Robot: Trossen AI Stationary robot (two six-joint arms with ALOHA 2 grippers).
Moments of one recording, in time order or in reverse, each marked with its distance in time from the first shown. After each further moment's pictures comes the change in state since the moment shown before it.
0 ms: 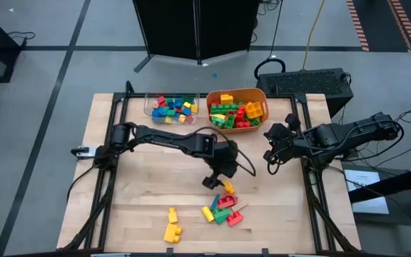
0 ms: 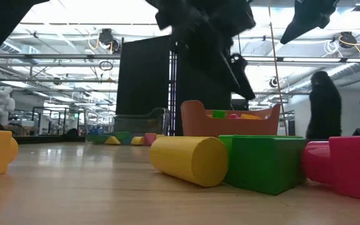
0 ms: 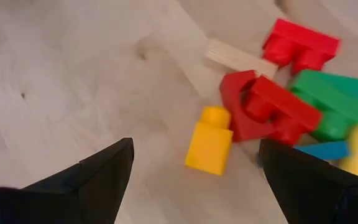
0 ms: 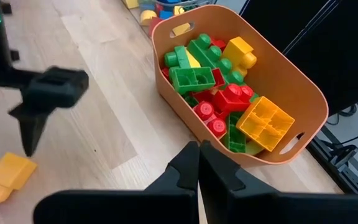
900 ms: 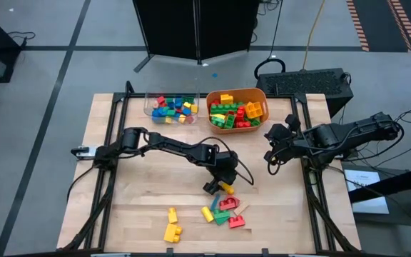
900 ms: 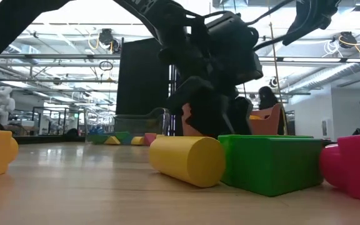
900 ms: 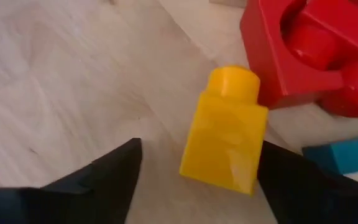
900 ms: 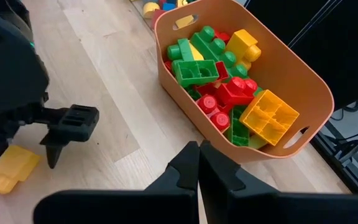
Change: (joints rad) left arm -0.018 0.130 -0.099 0.192 -0.019 0.034; right arm 0.000 0.000 0.000 -0.017 -0.026 0.012
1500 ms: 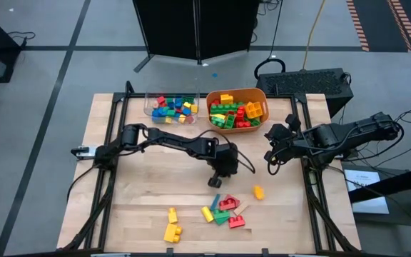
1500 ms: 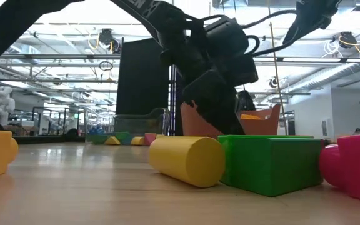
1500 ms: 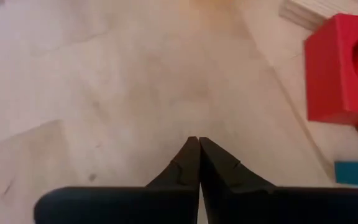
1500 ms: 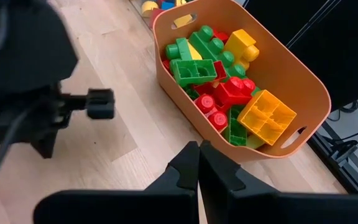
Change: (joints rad) left arm 0.048 -0.017 0.001 0.010 -0.017 -0.208; right arm 0.000 0.000 0.000 -0.006 0.006 -0.006
